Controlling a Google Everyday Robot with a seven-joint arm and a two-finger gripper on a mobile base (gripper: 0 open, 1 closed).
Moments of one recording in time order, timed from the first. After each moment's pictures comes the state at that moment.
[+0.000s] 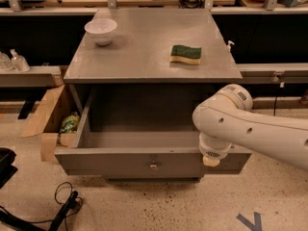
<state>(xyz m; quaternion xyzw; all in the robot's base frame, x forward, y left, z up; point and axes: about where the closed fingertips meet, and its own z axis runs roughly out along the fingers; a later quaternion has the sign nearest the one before) 0.491 -0.196 0.651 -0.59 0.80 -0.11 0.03</state>
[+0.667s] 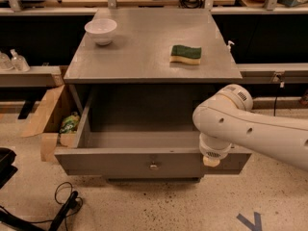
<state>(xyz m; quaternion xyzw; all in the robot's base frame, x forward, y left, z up) 0.491 -0.196 0.651 -0.59 0.80 -0.11 0.03</state>
